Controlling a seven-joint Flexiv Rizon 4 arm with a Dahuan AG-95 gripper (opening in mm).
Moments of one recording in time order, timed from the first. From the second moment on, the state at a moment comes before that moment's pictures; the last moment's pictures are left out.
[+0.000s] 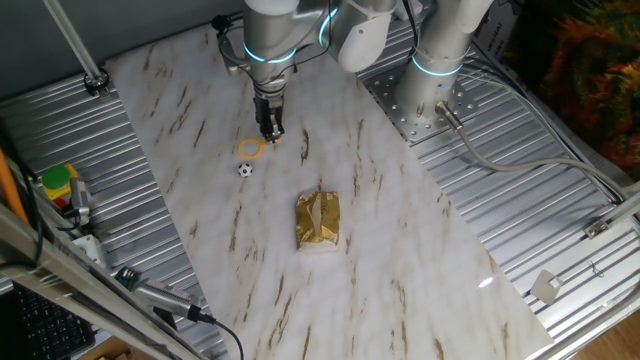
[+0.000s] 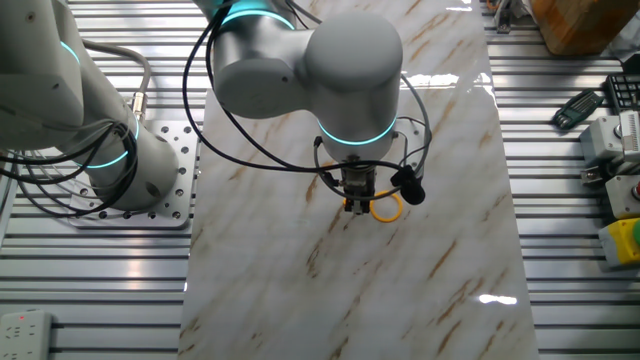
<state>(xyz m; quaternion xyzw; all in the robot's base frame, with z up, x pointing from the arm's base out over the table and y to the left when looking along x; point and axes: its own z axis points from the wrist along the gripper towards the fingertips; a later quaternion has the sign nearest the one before) 0.433 -0.062 0.021 0.06 1.00 0.00 0.05</state>
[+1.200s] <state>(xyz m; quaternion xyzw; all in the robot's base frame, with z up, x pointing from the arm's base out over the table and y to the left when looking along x) 0.434 -0.061 0.017 0.06 1.00 0.00 0.05</state>
